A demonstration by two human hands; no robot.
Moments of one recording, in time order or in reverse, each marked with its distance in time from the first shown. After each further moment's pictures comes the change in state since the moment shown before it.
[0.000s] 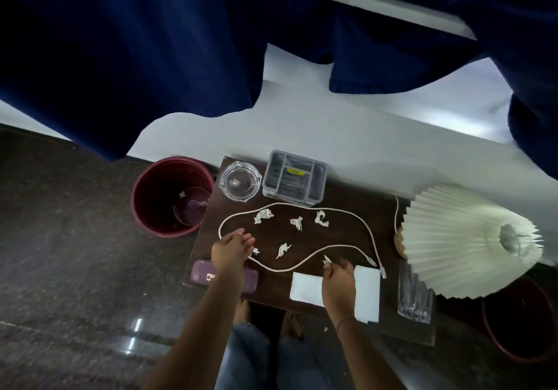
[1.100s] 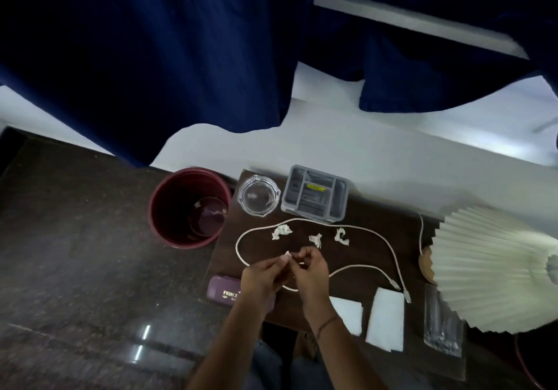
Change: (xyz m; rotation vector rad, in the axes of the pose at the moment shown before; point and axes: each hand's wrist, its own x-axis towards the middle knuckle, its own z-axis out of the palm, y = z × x) left_hand 0.002 -0.018 -0.004 0.041 -0.266 -0.103; right_hand -0.007 -0.101 0.033 0.788 -0.218 0.039
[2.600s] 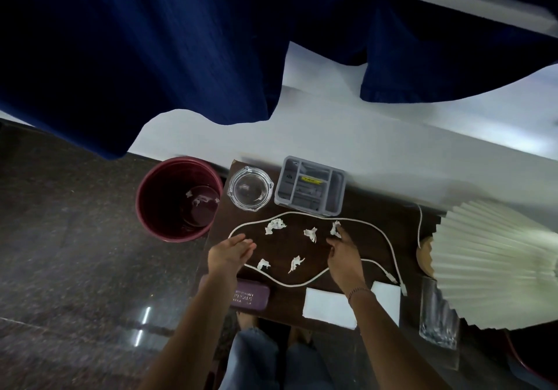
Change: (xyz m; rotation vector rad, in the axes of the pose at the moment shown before) left_hand 0.040 0.037 -0.030 0.071 0.130 0.014; right_hand 0.073 0.009 -0.070 -1.031 -0.096 -0.112
